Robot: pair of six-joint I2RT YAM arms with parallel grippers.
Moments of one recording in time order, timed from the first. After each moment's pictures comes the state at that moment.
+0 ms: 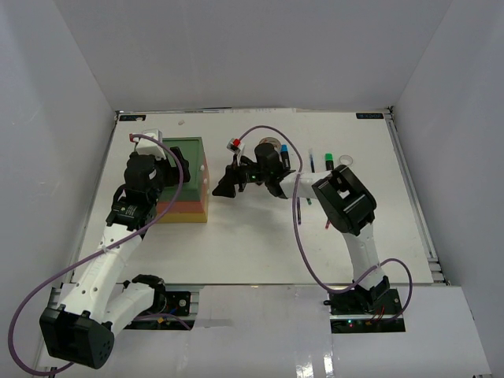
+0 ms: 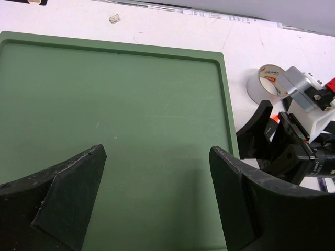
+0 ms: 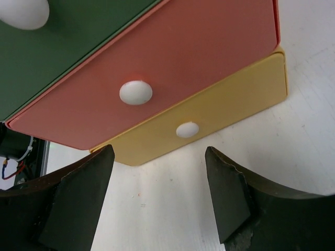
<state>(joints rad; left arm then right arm) -0.24 0.93 0.83 -0.19 -0.15 -0.23 0.71 2.14 1.30 0.57 -0.80 0.33</state>
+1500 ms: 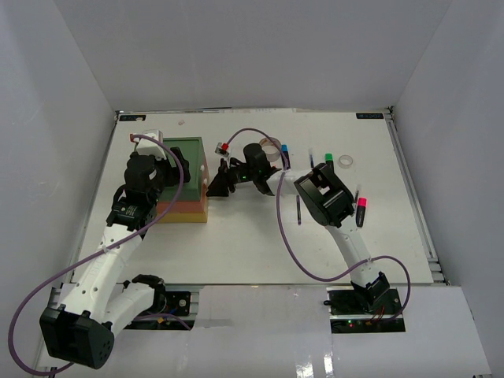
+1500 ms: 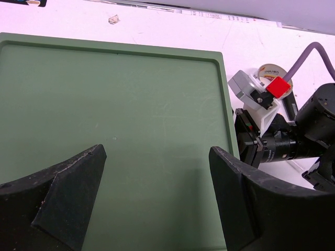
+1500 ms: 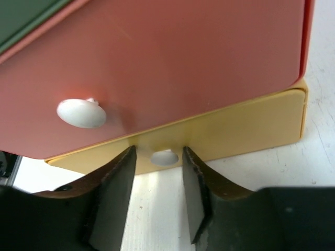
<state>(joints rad) -0.24 0.93 0.83 -0.18 -0.14 -0.22 0.73 2.39 1.55 0.59 -0.94 0.26</state>
